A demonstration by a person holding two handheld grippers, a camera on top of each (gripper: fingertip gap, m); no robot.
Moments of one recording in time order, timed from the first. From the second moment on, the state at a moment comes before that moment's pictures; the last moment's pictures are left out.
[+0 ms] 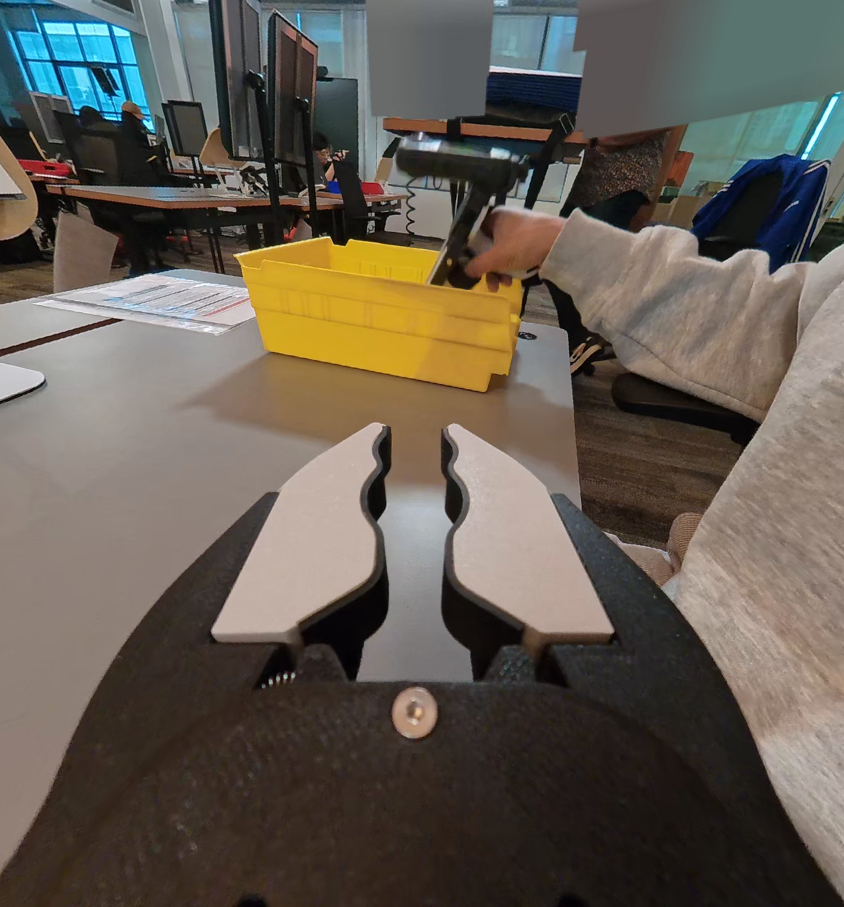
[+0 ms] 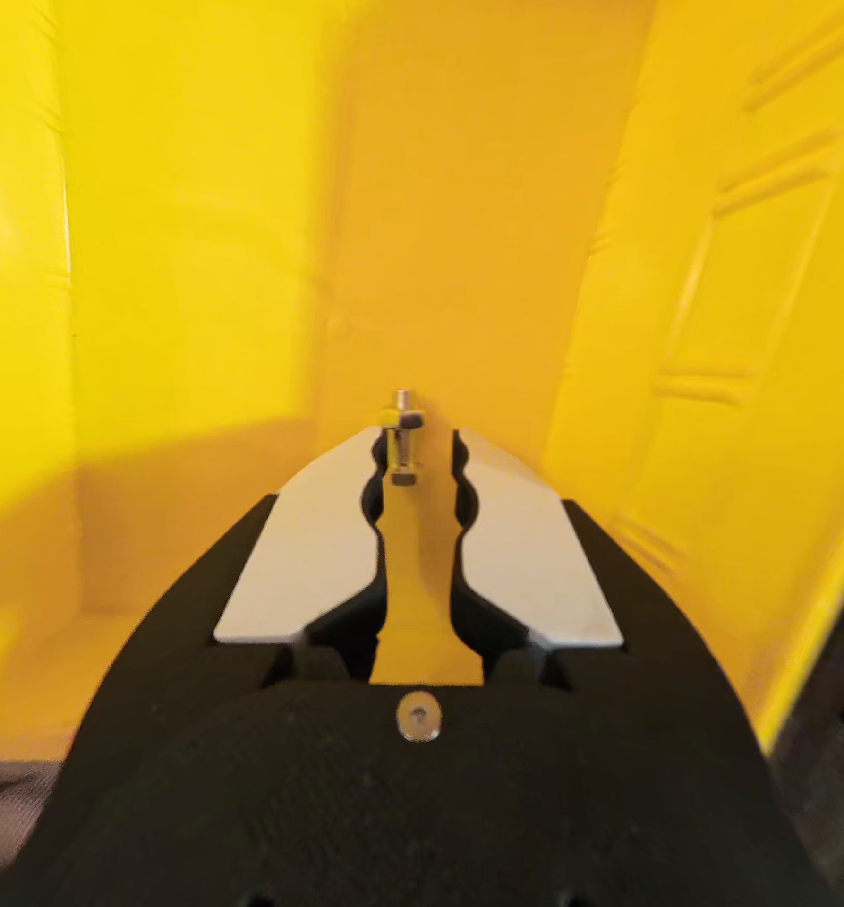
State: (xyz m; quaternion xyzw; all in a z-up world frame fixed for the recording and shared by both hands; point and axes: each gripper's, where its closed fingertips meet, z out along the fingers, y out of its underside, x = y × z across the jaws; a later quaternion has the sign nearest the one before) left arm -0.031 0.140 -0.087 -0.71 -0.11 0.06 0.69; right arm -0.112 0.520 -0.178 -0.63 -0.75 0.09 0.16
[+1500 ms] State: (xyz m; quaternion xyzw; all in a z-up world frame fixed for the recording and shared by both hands) left arm -0.246 -0.348 -0.190 -0.73 -0.67 -0.03 0.11; right arm -0.033 0.104 -0.106 -0.14 -0.78 0.60 0.07
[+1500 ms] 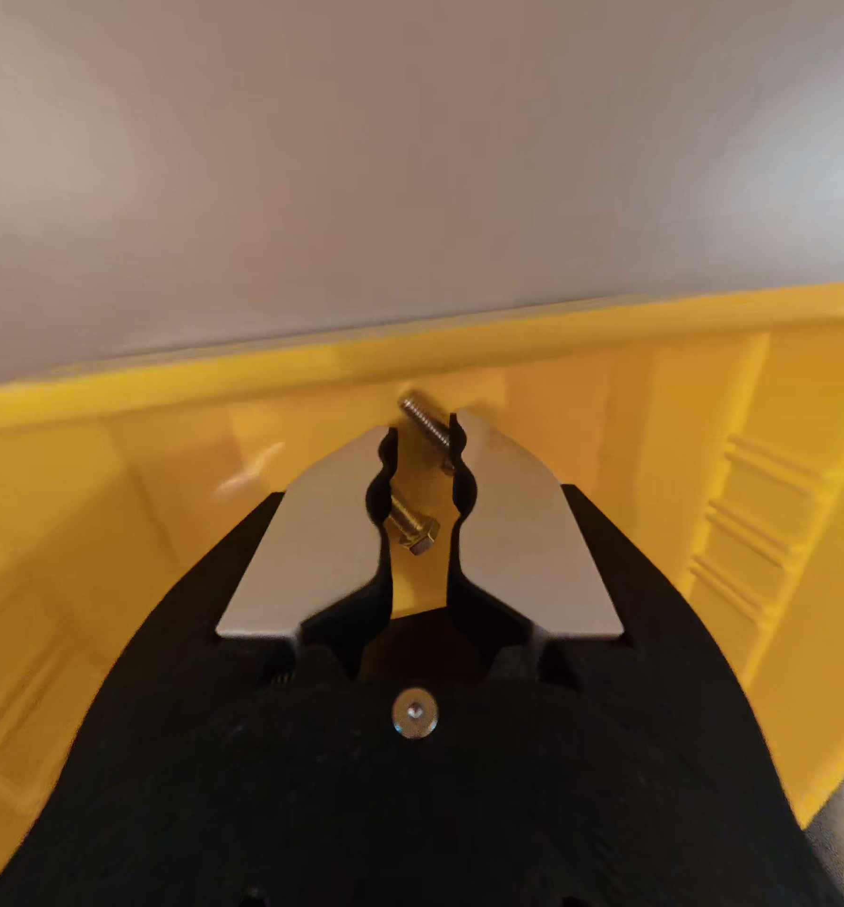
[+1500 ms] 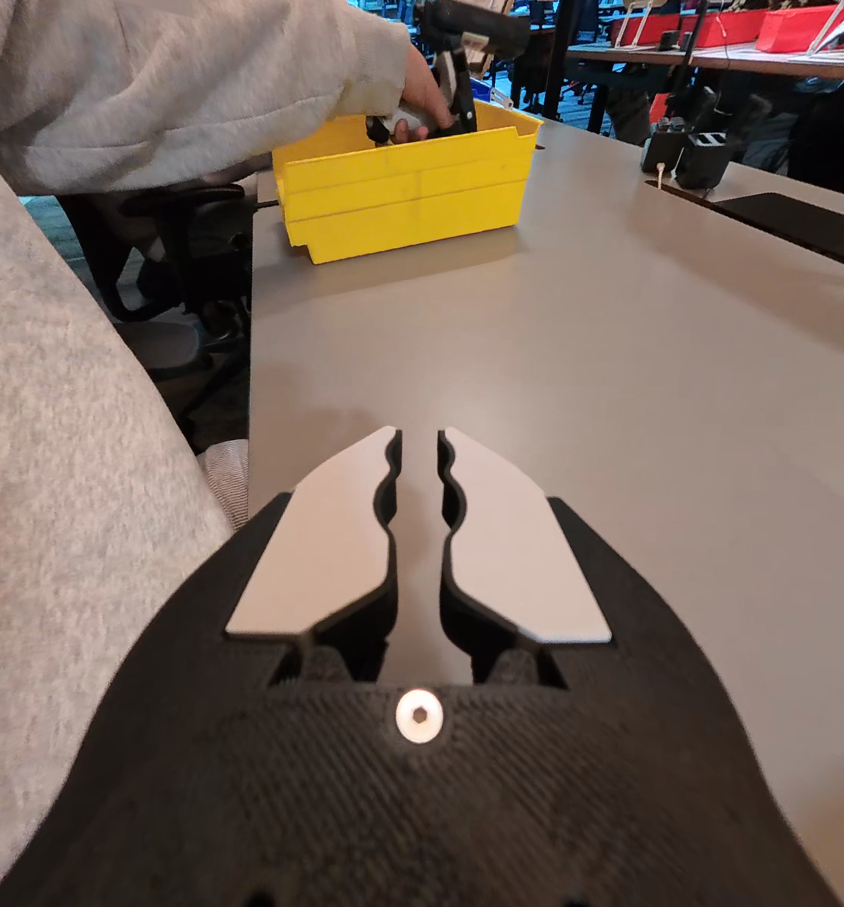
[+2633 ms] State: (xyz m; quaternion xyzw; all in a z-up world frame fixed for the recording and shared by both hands) left arm -0.046 0.139 -0.088 -0.78 -0.18 0.13 0.59; right arm -0.038 0.141 -0.068 -0.16 -0.72 0.67 0.11
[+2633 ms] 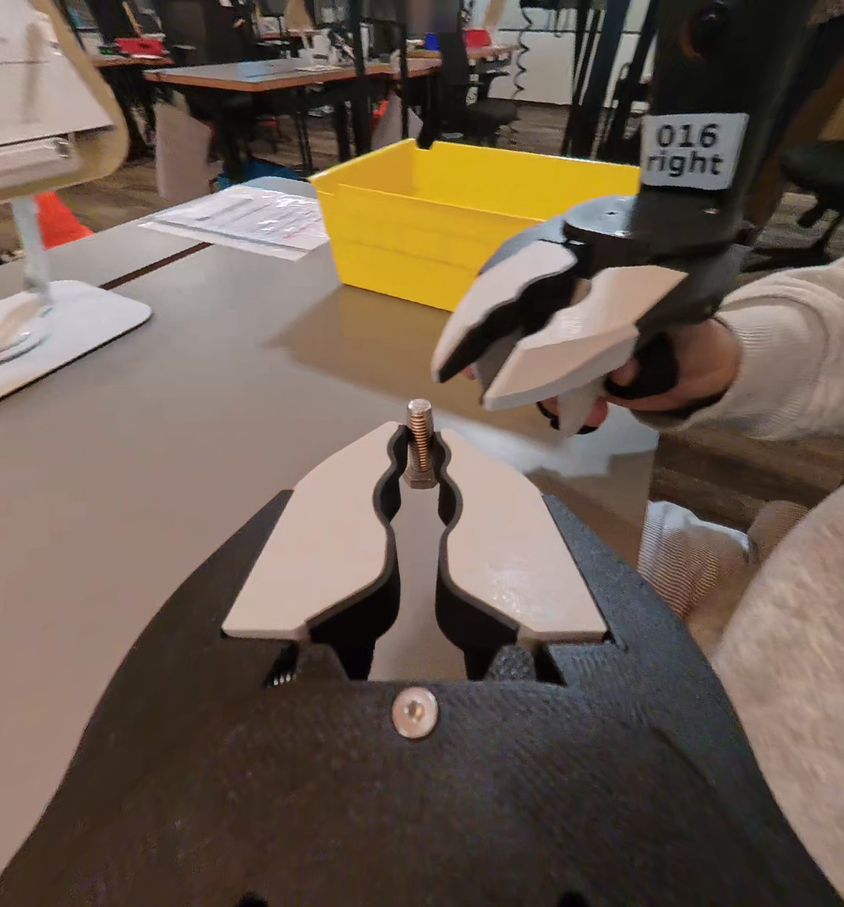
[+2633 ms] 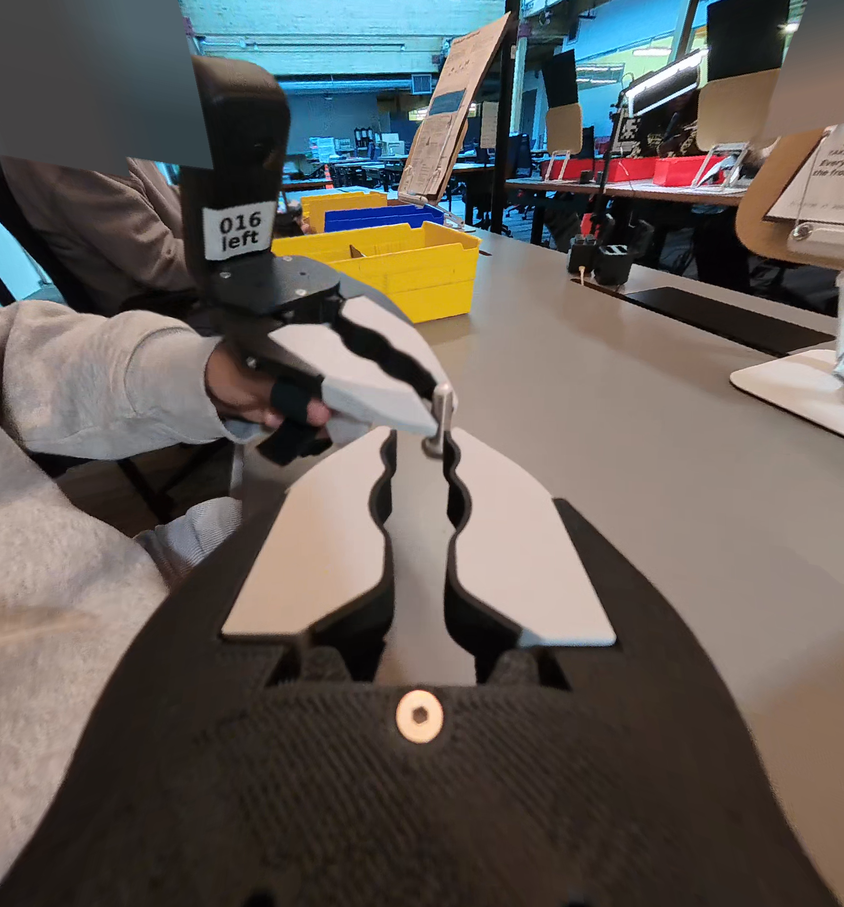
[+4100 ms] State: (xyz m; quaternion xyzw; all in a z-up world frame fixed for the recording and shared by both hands) left arm 0.002 0.151 -0.099 -0.76 -0.05 0.06 0.65; right arm -0.011 0.138 -0.062 -0.08 -0.71 0.69 -0.03
